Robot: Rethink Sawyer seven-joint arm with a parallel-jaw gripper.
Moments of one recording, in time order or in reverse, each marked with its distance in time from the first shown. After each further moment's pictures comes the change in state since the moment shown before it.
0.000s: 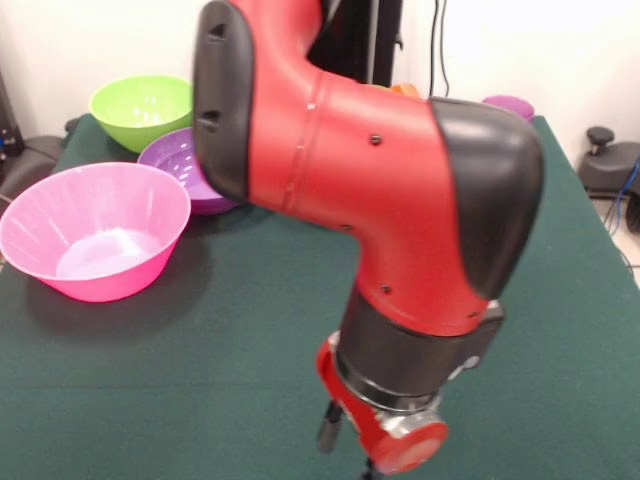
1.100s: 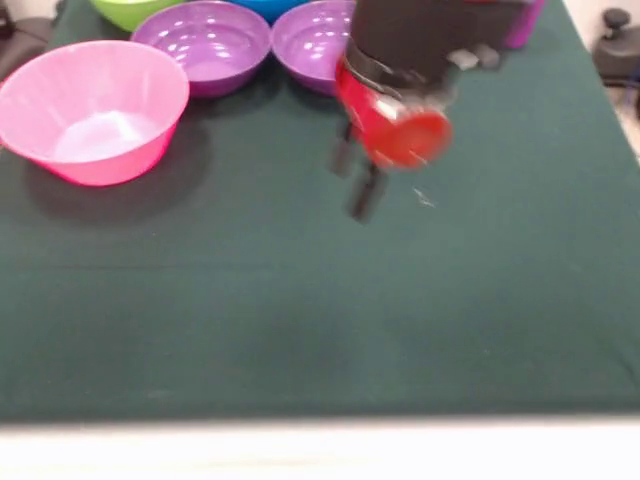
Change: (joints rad) arm 0.133 -0.421 0.127 0.663 -0.036 -0.115 -0.012
